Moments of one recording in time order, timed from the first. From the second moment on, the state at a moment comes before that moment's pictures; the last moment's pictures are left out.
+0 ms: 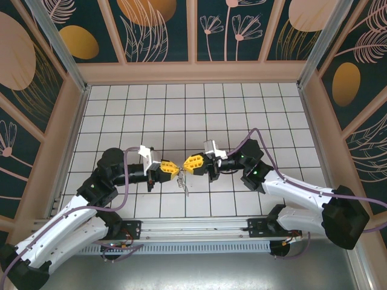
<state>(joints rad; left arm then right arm) -0.68 0.66 0.57 -0.06 0.74 -0.02 0.84 1.12 0.57 0.72 -0.88 0.08</state>
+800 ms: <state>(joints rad) -0.68 0.64 0.57 -0.06 0.70 -0.02 0.85 1.10 0.58 0.69 -0.81 0.24</state>
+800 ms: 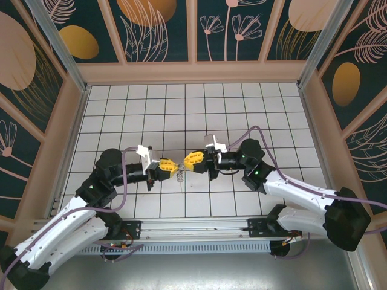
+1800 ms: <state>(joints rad) -0.68 0.64 0.57 -0.07 0.64 0.00 0.87 1.06 0.59 0.67 -0.66 0.44</state>
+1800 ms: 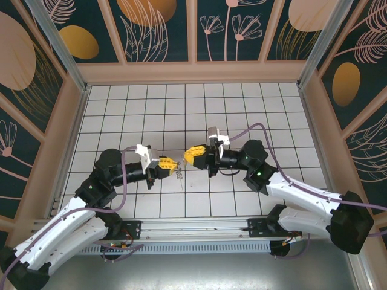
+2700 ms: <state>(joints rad) -0.68 0.64 0.58 -0.07 0.64 0.00 0.94 1.08 0.57 0.69 -0.57 0.52</state>
